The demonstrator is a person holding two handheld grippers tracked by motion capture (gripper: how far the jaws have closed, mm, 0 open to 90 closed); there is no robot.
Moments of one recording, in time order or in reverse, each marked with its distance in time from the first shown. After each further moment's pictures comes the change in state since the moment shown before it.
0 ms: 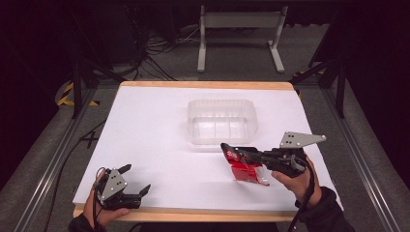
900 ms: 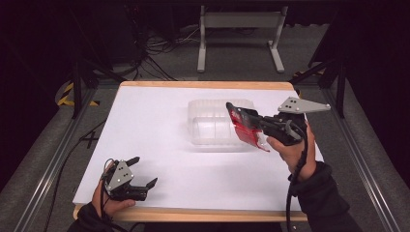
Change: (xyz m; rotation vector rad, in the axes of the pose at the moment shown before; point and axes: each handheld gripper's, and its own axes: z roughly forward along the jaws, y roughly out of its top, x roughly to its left) left arm 0.005 0.015 0.021 -0.045 -0.066 0.022; right arm -0.011 0.080 0.005 -0.082 -0.233 0.001
